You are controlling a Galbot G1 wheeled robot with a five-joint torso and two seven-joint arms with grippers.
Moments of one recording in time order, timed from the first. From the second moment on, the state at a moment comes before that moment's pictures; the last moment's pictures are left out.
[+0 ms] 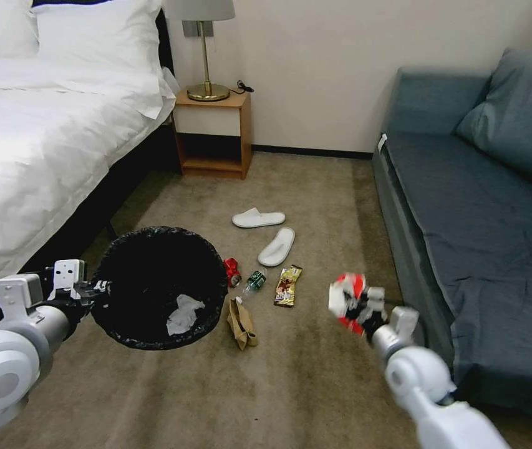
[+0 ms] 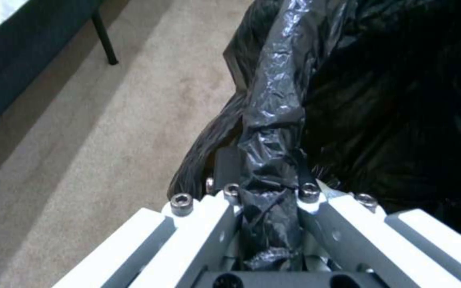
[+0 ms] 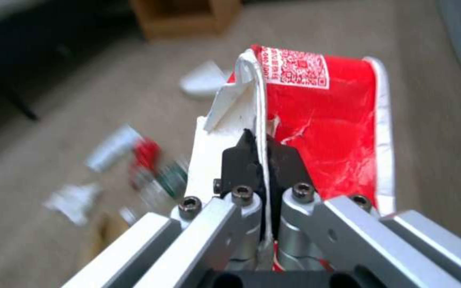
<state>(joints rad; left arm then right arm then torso) 1.52 -0.79 -0.85 -2.31 -1.14 0.74 -0.47 -1.19 1.08 0.37 1.90 0.69 -0.38 0.08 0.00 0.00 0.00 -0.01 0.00</state>
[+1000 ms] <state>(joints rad) 1.52 -0.77 -0.79 -2.29 -1.14 0.74 -0.44 -0.63 1.11 -0.26 2.05 0.96 -0.46 0.06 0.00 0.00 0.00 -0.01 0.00</state>
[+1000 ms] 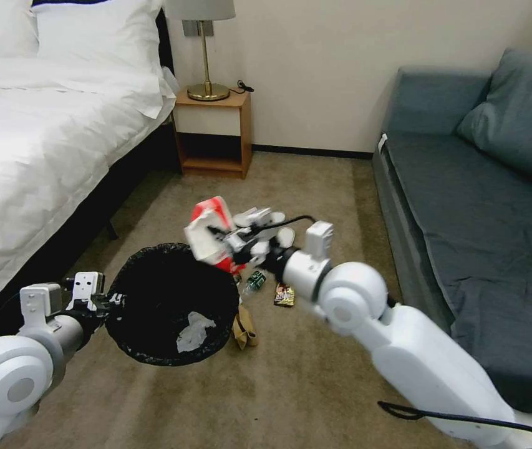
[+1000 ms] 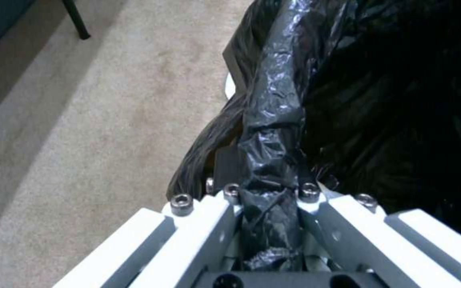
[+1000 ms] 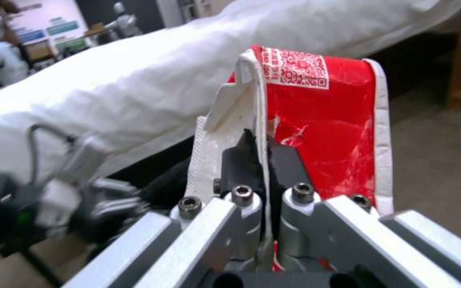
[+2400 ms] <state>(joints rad) 1.50 -0.79 -0.78 -2.29 -1.16 0.74 -0.46 -0.65 1.17 -0.28 2.12 0.94 -0.49 0.11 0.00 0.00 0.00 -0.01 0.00</state>
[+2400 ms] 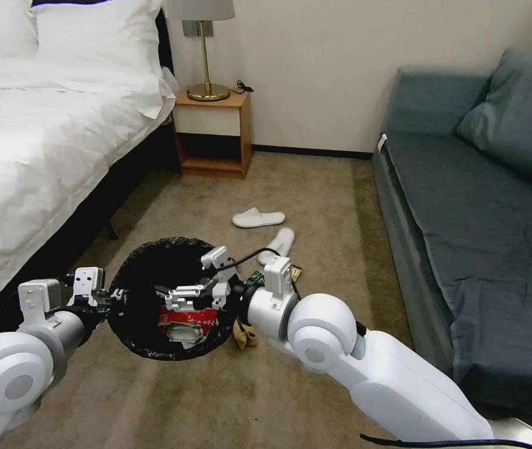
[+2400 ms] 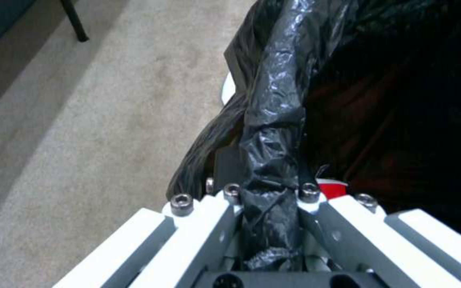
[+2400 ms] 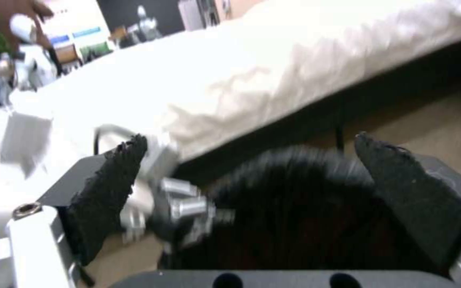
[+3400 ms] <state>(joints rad) 1.48 -0.78 -0.86 -2.23 -1.14 0.74 -0.43 -1.35 1.02 0.54 2.15 0.54 -0.37 0.04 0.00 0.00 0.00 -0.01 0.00</state>
